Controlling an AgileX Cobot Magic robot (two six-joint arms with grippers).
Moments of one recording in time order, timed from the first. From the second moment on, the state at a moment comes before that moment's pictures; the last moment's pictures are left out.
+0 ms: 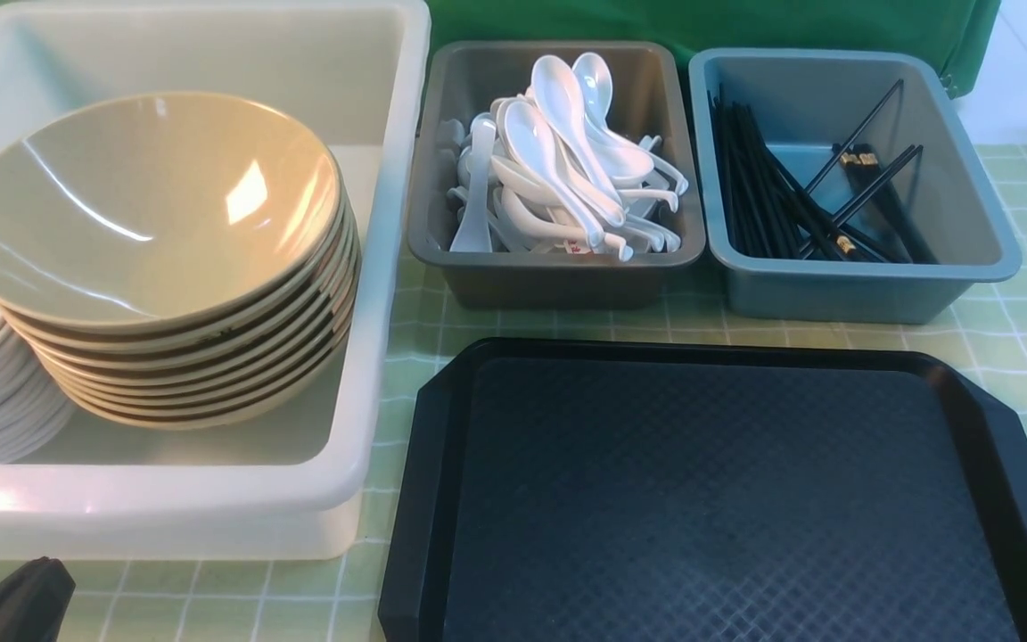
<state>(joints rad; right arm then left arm) -0.05 -0.01 0.00 0.21 0.32 -0.34 -0.06 -0.01 0.02 -0.14 0.33 -0.02</state>
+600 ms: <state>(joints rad) -0.04 -0.01 0.00 0.21 0.31 -0.29 -0.06 -0.01 0.02 -0.14 0.33 -0.02</state>
